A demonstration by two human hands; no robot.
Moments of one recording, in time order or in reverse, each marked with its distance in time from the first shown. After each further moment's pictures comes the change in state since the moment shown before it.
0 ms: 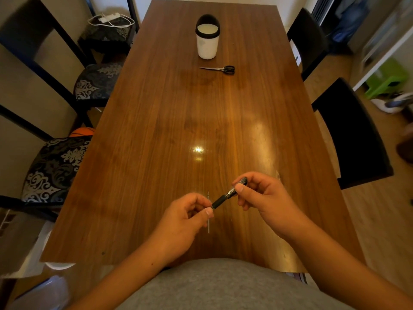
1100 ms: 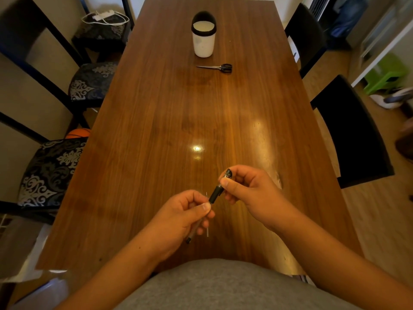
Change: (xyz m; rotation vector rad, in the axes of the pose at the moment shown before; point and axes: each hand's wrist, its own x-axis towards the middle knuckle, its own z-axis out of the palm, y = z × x) left_hand 0.018 0.006 -0.012 -0.376 -0.172 -0.174; right_hand 0.025 -0.013 0.012 -0.043 -0.065 -0.013
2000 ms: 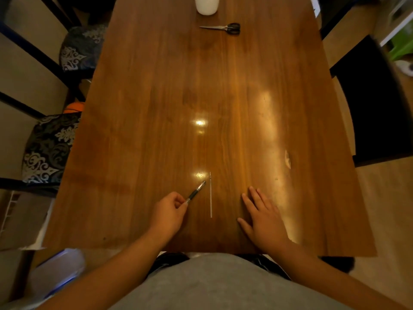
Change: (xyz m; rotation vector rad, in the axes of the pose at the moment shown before) left_hand 0.056 -0.126 -0.072 0.752 0.506 -0.194; right_hand -0.052 0.216 -0.029 -1.364 0.024 0.206
